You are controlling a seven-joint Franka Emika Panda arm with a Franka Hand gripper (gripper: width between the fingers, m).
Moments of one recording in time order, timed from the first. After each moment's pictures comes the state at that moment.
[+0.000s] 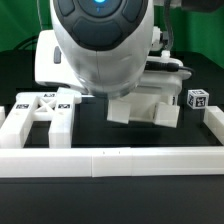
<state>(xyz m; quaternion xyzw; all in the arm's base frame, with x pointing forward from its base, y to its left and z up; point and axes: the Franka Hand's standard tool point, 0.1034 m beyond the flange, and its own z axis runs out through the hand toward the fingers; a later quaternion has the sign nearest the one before) 0.520 -0.027 0.066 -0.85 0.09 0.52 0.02</state>
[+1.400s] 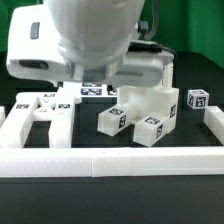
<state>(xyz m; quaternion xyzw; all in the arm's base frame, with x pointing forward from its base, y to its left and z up) 0.567 -0.069 0.082 -0.92 0.02 0.40 -0.03</state>
